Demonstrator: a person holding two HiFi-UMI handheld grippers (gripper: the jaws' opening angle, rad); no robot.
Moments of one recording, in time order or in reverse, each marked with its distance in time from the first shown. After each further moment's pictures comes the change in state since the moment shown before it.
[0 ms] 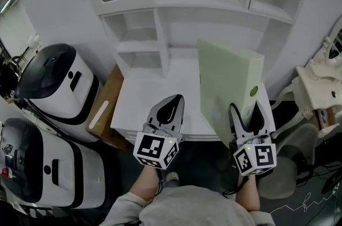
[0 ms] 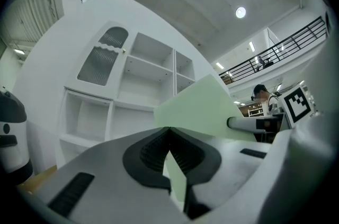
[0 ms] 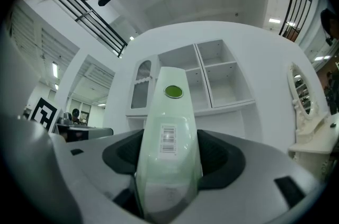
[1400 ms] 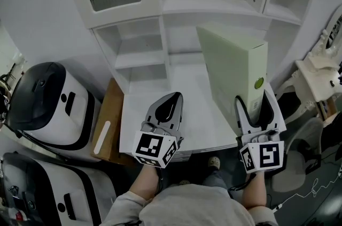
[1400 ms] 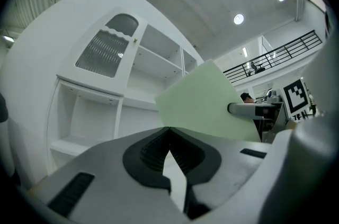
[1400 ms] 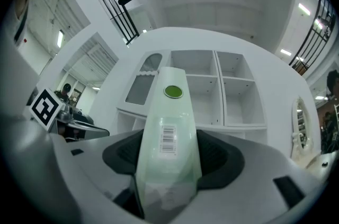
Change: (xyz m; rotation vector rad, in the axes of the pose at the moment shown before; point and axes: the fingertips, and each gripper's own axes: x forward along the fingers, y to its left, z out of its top) left arm 0.048 0.127 -0.008 -0.014 0.000 -0.121; right arm 0.106 0.056 0.018 -0.247 -0.051 -0.105
